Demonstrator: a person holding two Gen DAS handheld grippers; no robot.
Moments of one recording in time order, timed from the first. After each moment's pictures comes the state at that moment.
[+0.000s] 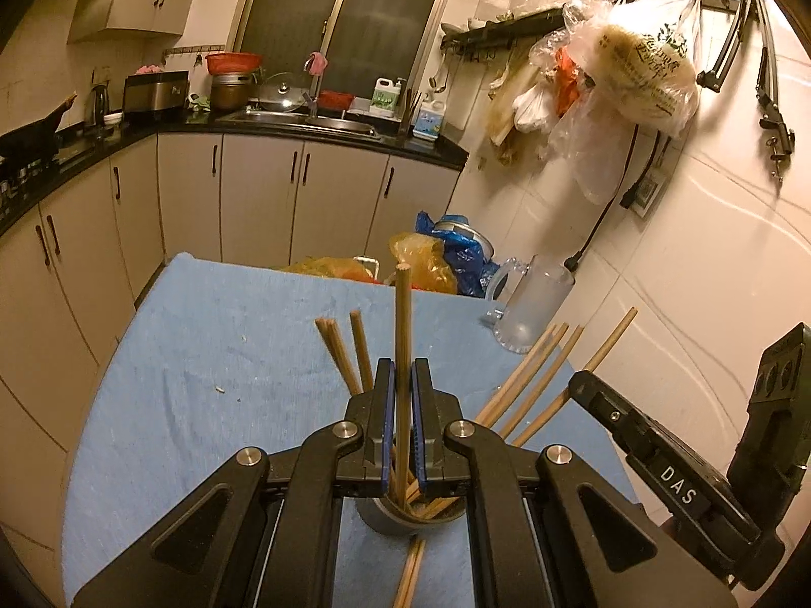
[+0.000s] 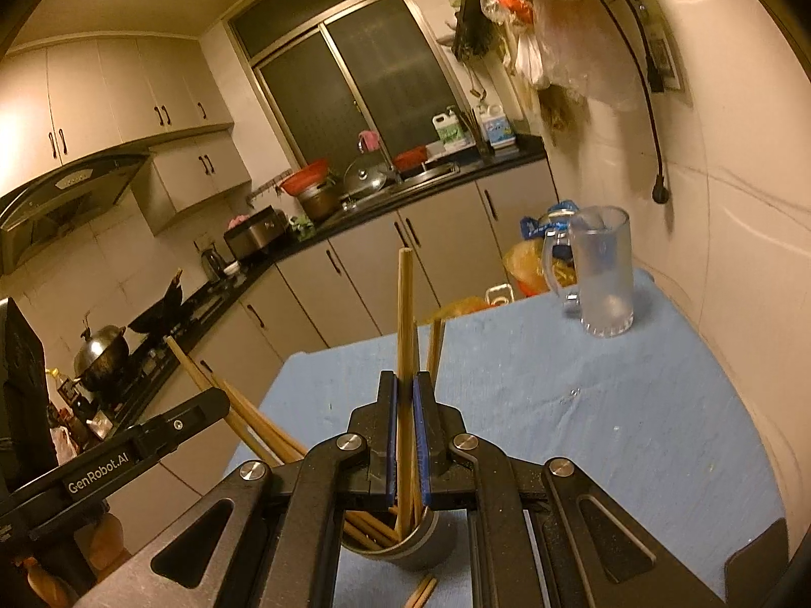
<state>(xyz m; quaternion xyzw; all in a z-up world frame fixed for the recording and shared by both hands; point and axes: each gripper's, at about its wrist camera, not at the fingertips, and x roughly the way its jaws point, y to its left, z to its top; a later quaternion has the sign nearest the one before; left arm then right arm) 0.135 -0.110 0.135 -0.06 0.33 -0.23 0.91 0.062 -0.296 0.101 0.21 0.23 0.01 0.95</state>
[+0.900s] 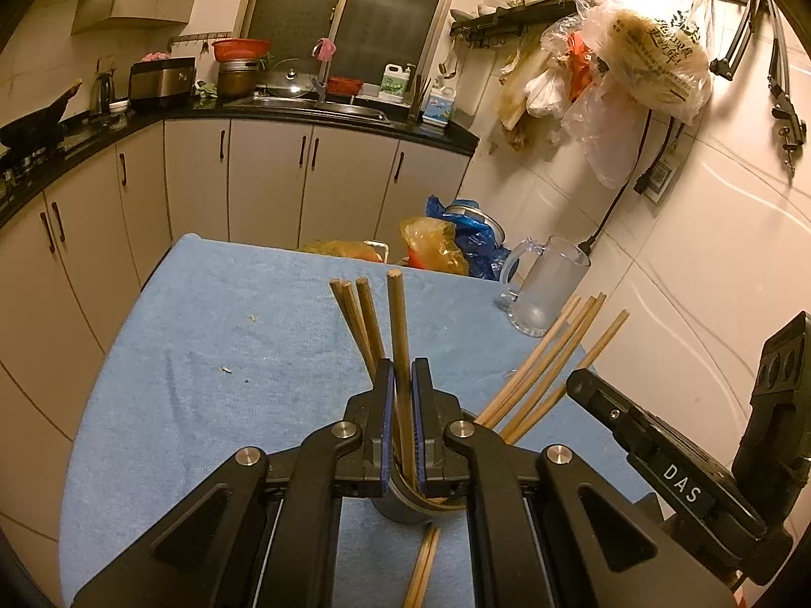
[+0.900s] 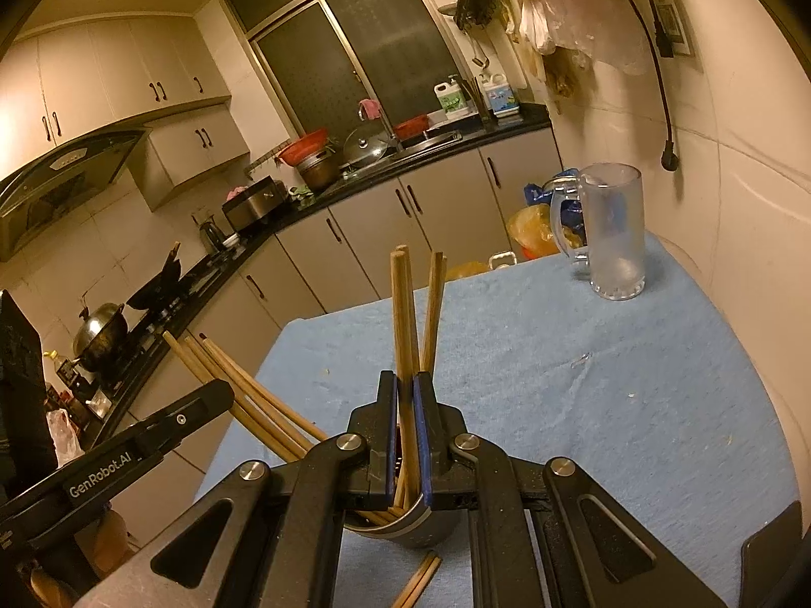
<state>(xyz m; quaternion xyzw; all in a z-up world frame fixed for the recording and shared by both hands) 0.136 -0.103 0.115 -0.06 0.34 -0.22 0.91 0.073 -0.293 0.083 0.21 0.27 0.02 0.94</state>
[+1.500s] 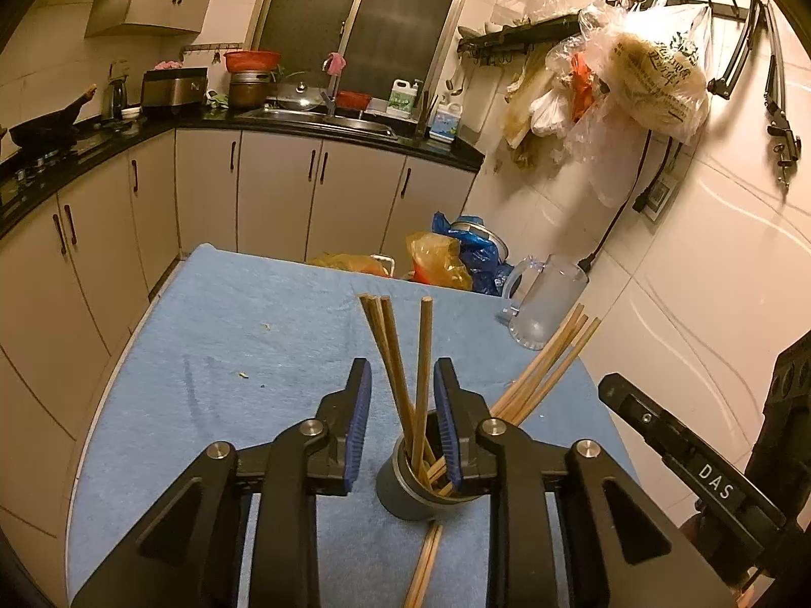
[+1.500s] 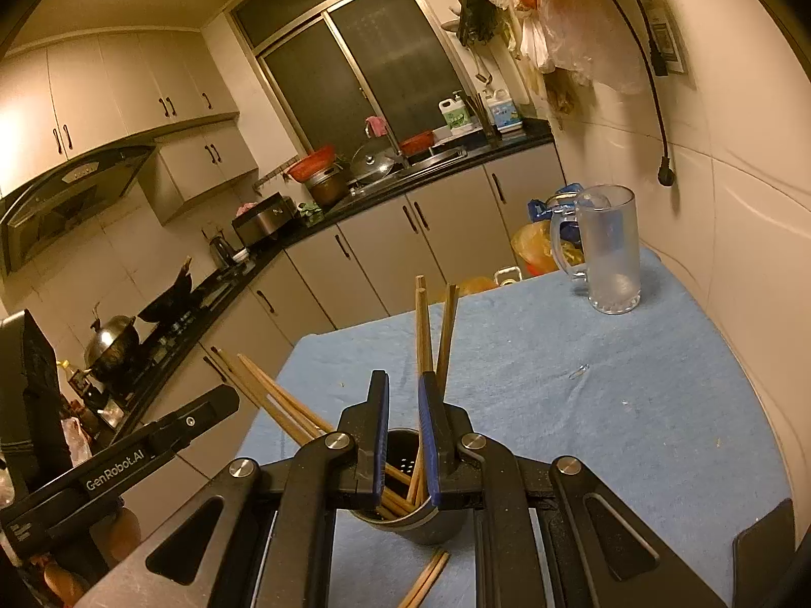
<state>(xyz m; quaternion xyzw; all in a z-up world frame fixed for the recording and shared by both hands) 0.118 -0.086 0.131 -0.07 0.32 -0.21 0.92 0.045 -0.292 0.104 0.22 0.24 0.02 0.94</state>
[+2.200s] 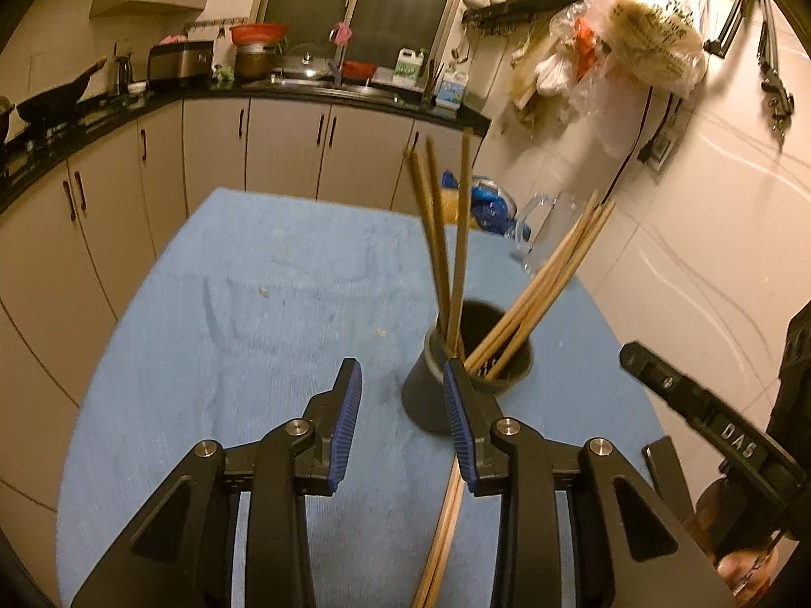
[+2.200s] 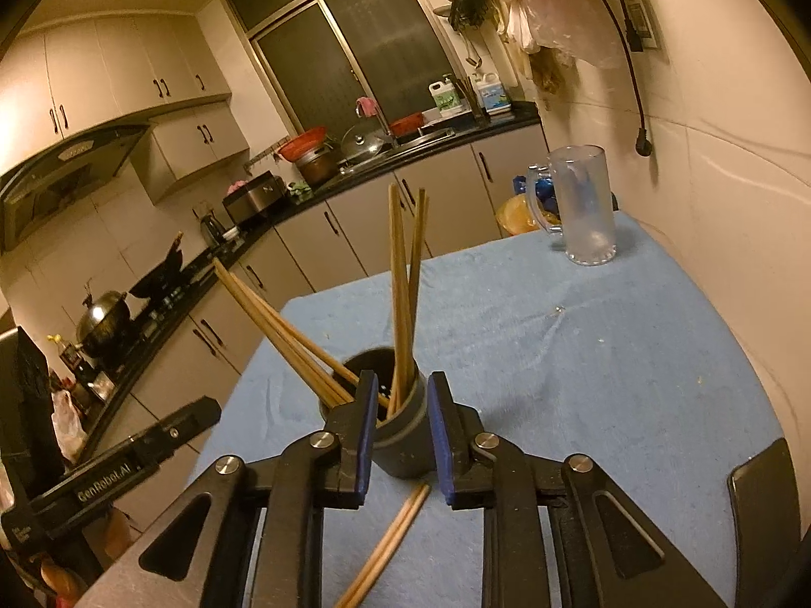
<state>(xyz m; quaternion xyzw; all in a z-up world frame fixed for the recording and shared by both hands) 0.070 -0.065 0.071 -0.05 0.36 -0.20 0.91 0.007 -0.281 0.065 0.21 0.27 0.01 0.94</state>
